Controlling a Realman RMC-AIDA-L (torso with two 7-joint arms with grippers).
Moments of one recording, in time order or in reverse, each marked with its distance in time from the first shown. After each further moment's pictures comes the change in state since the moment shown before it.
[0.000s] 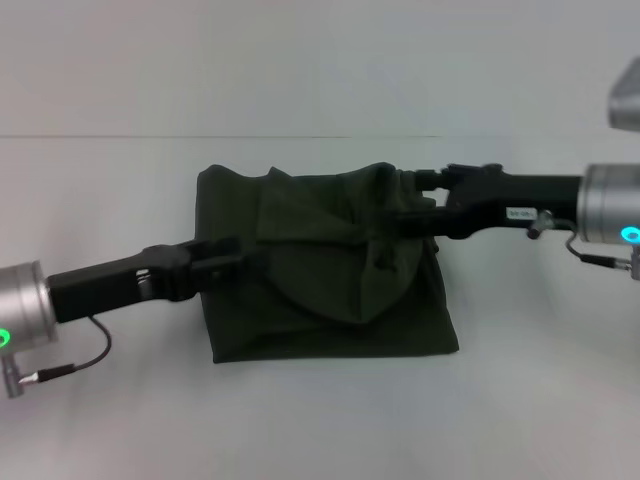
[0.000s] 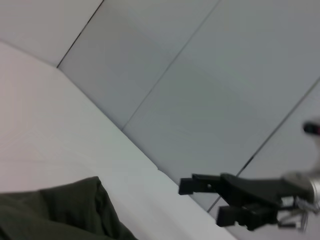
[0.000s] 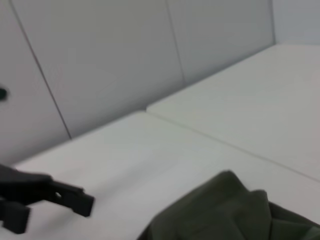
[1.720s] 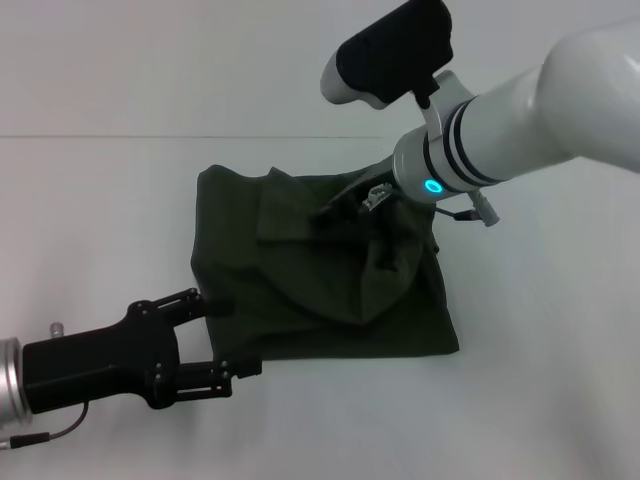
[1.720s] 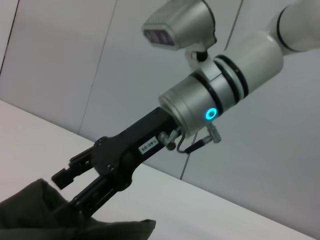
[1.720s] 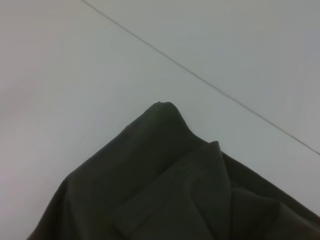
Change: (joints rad) left arm 0.115 -0.018 -0.001 0.036 0.051 0.152 0.412; right arm 0.331 0.020 -0.623 -0.053 -0.696 0.365 1.082
